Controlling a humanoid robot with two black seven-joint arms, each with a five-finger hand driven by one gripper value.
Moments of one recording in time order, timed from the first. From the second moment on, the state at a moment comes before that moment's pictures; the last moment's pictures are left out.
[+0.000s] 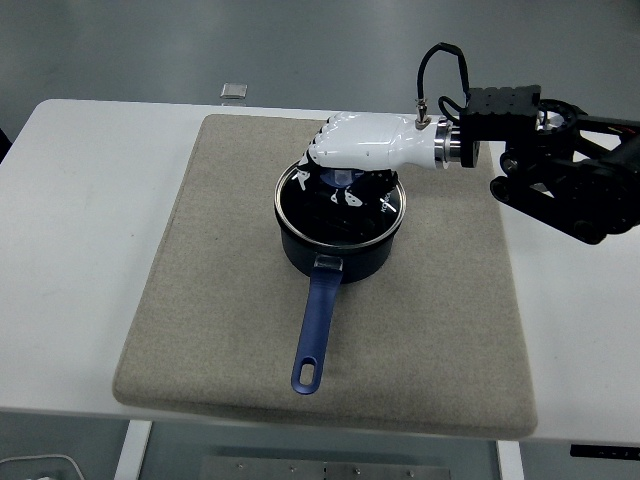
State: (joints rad) left arm -0.01 0.00 -0.01 -0.10 0.12 -0.06 -0.14; right arm 1.38 -0.25 -0.03 0.93 -1.57 -0.07 0.61
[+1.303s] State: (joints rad) left arm -0.01 0.00 -0.01 -0.10 0.12 -0.06 -0.14; right arm 1.44 -0.26 -0.11 0.95 -1.59 -0.04 0.61
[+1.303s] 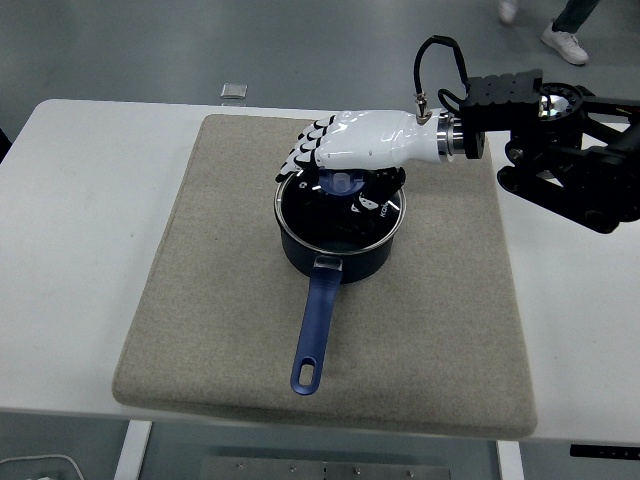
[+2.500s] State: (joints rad) left arm -0.01 0.00 -0.01 -0.10 0.12 -0.06 -0.14; right arm 1.48 -0.28 -0.13 0.95 -1.60 -0.05 0.61
